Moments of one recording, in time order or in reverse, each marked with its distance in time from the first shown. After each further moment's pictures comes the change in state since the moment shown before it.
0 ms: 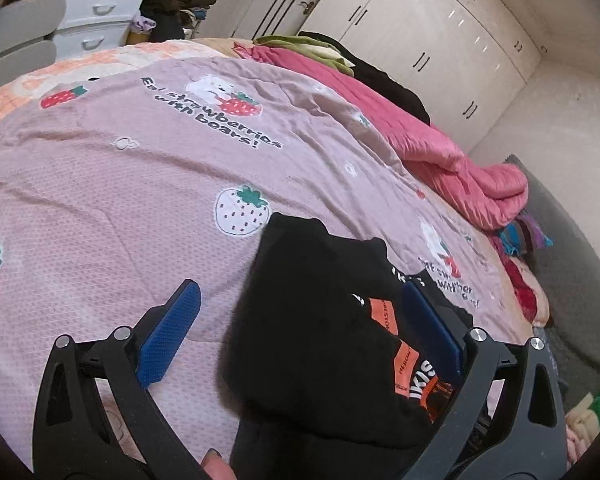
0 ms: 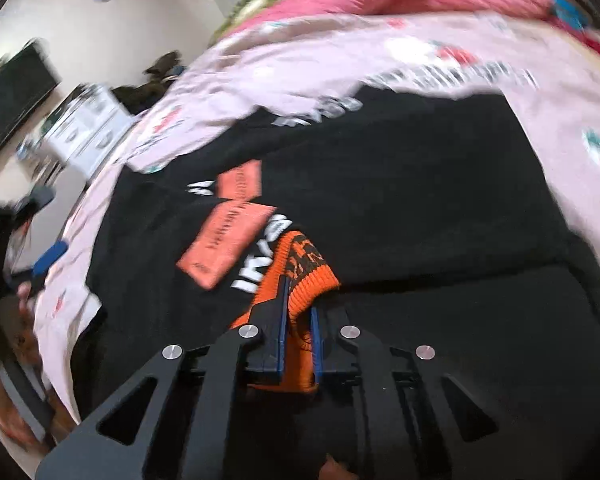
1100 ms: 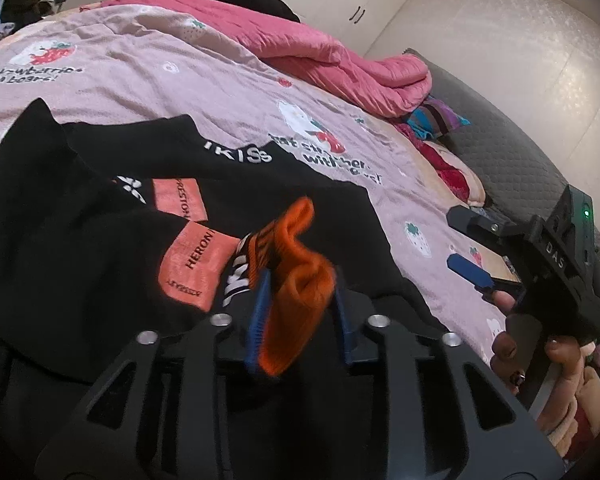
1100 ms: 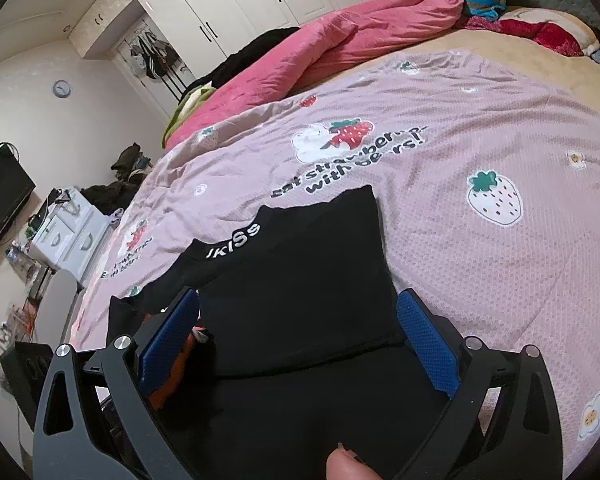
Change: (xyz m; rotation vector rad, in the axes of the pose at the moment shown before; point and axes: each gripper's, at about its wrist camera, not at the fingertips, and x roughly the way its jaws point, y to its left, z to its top) left arm 0.058 -0.135 -0.102 0.300 0.270 -0.319; right arm -0.079 -0.106 0.037 0.318 -0.178 -0.052
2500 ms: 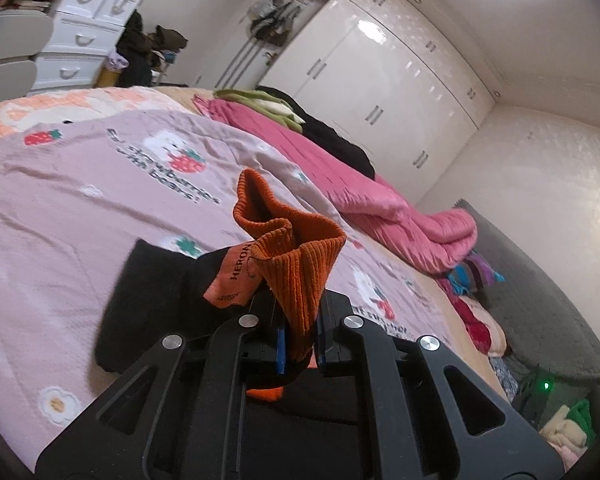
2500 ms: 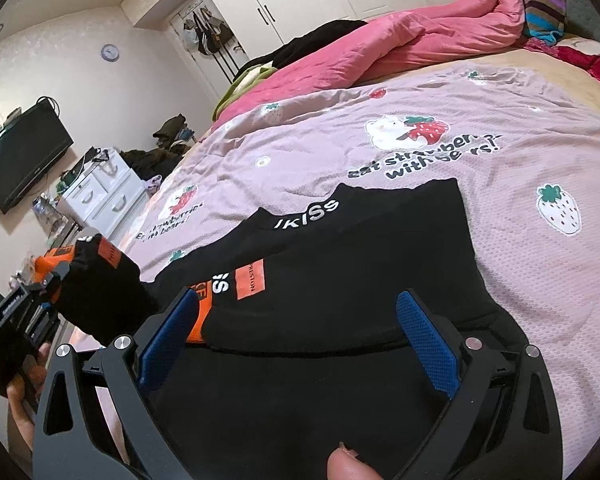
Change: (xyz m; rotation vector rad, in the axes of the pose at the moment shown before) left arm -0.160 0.066 0.036 -0.249 -0.485 0.159; right arm 0.001 0.060 -0.022 -0.152 0.015 0.118
